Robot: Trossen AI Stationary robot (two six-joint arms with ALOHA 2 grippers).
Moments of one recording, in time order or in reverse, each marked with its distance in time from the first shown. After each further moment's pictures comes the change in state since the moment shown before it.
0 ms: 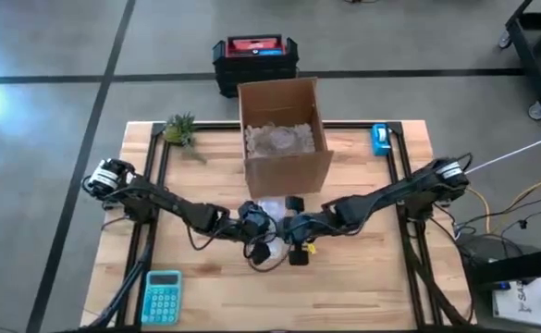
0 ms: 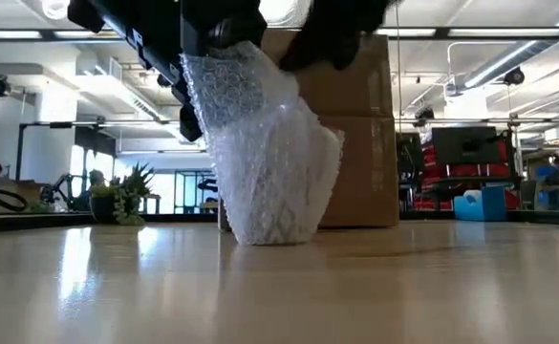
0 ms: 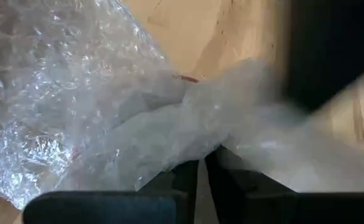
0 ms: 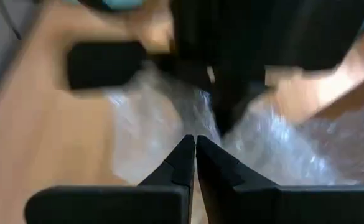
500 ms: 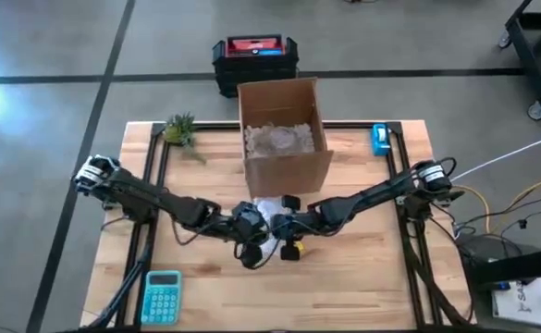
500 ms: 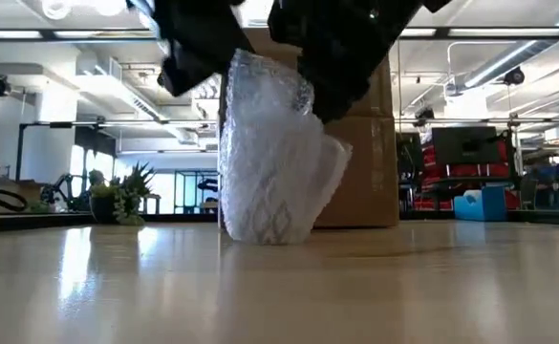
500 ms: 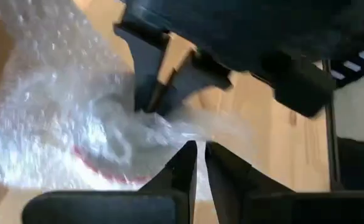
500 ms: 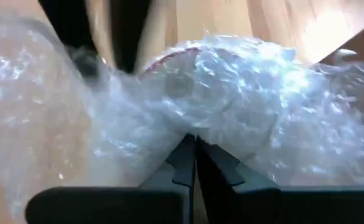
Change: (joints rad) left arm -0.056 -0.136 0.128 -0.278 0.090 -0.061; right arm -0.042 0.093 0.010 -0.038 -0.001 0.056
